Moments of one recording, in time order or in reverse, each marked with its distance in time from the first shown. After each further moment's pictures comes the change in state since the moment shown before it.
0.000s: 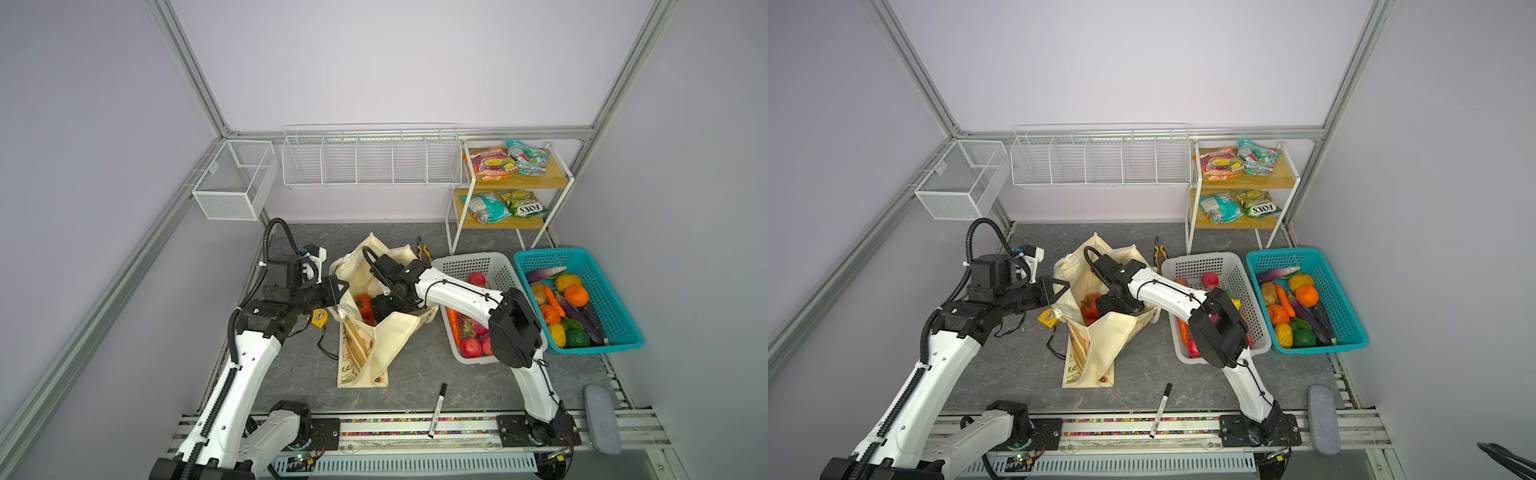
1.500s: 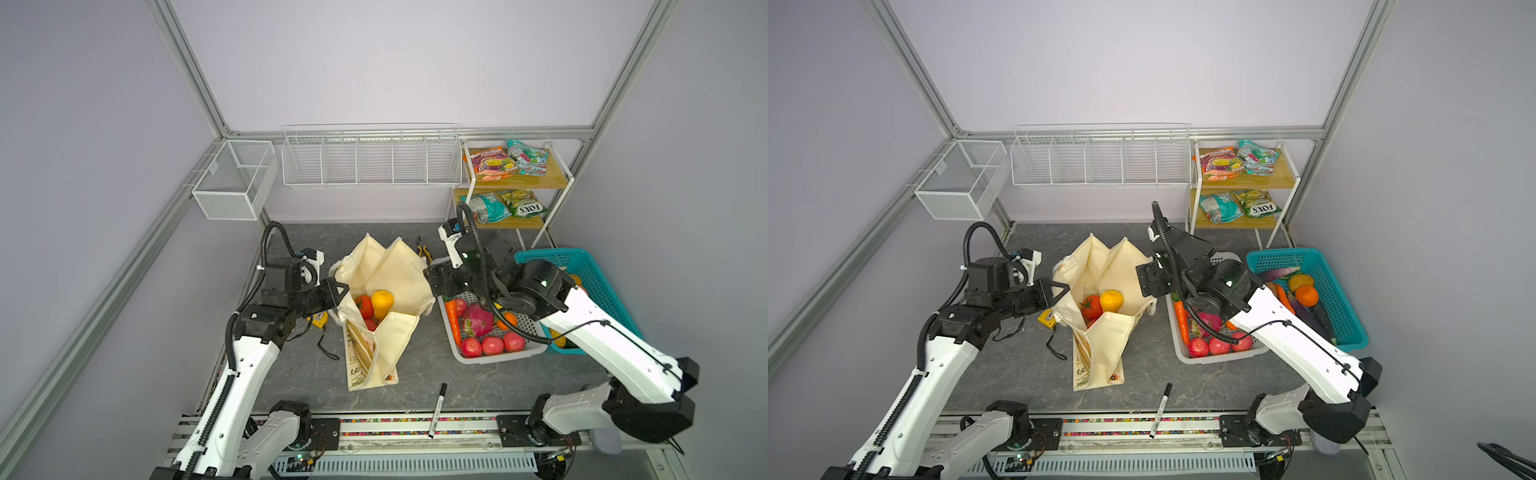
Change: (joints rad) left arm 0.000 -0.034 -0.015 -0.010 0.016 -0.084; right arm -0.009 -0.806 -0.245 0.026 0.352 -0.106
